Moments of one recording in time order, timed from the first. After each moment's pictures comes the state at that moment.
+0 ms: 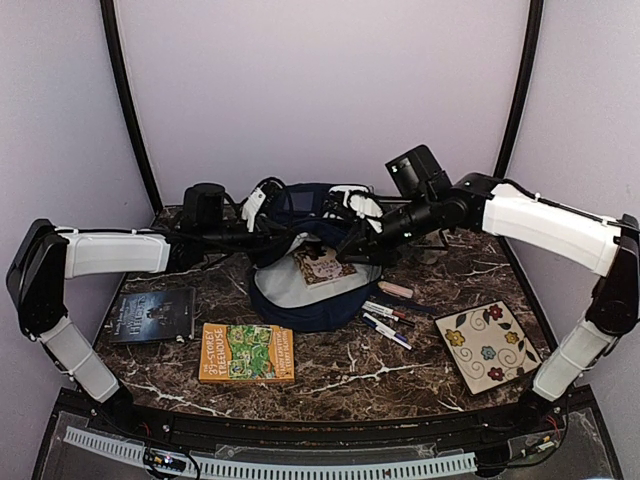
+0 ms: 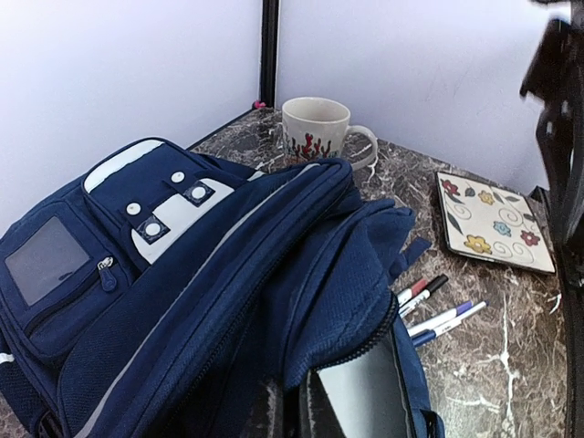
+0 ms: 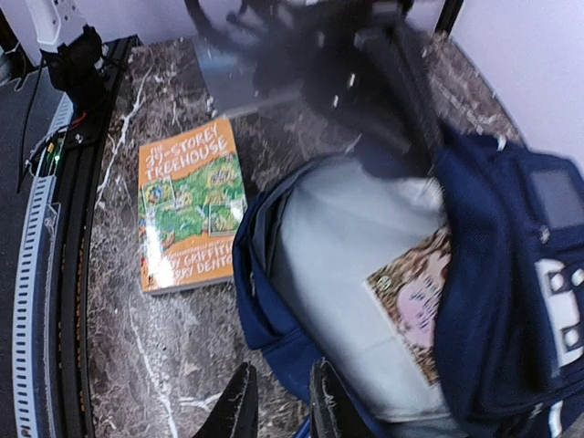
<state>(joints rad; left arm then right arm) -0.57 1.60 1.00 0.25 0.49 0.11 0.79 1.59 1.48 -0.62 -0.47 -0.47</state>
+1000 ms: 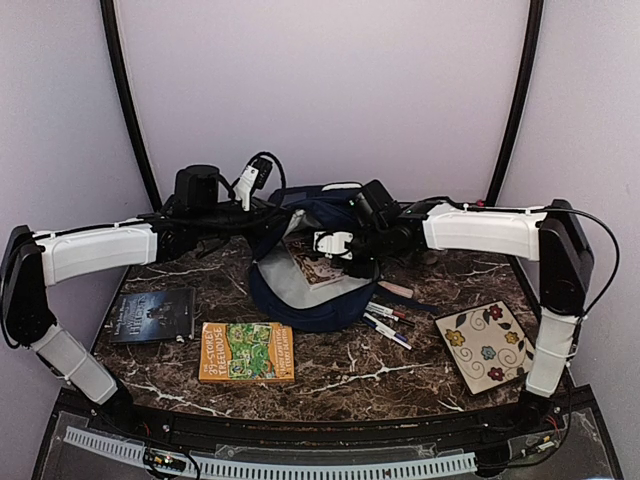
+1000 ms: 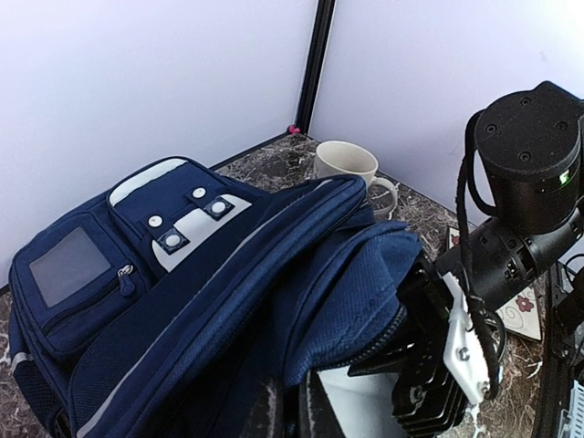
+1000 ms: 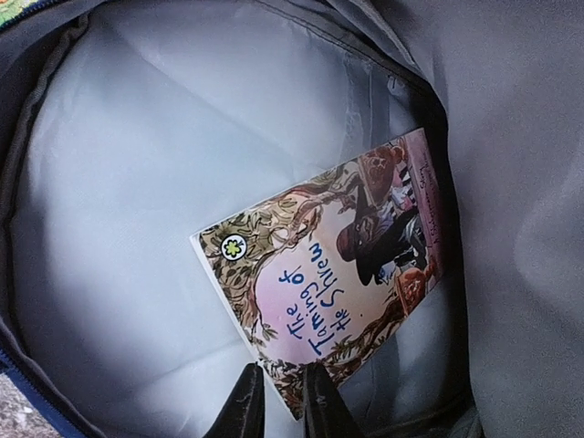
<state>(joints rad) -0.60 1.52 1.09 0.14 0.35 -0.07 0.82 1.88 1.47 -0.43 -0.09 -0.82</state>
